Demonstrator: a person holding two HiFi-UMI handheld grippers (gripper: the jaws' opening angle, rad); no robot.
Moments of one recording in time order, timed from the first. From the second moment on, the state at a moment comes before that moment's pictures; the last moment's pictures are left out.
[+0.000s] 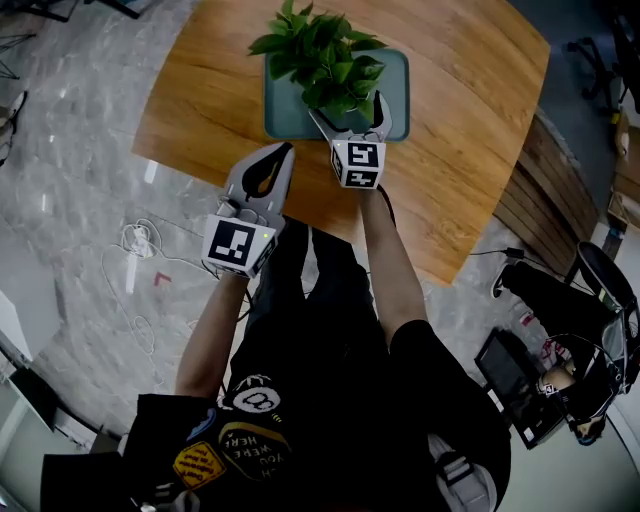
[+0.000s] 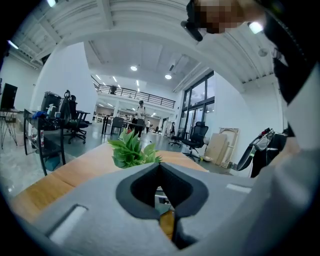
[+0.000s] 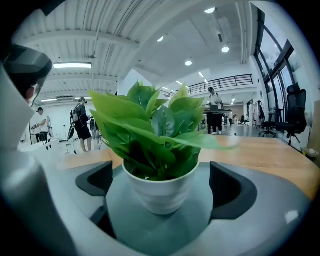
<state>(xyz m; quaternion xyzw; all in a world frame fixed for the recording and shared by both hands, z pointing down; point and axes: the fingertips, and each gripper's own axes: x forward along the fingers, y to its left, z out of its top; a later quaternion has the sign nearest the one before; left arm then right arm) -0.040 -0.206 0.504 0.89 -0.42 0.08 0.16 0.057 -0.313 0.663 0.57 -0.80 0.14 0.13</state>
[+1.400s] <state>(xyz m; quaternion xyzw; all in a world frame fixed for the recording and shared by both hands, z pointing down) -0.054 -0.201 0.518 0.88 -0.44 0.08 0.16 0.052 -0.311 0.585 0.57 -0.82 0.05 0.02</state>
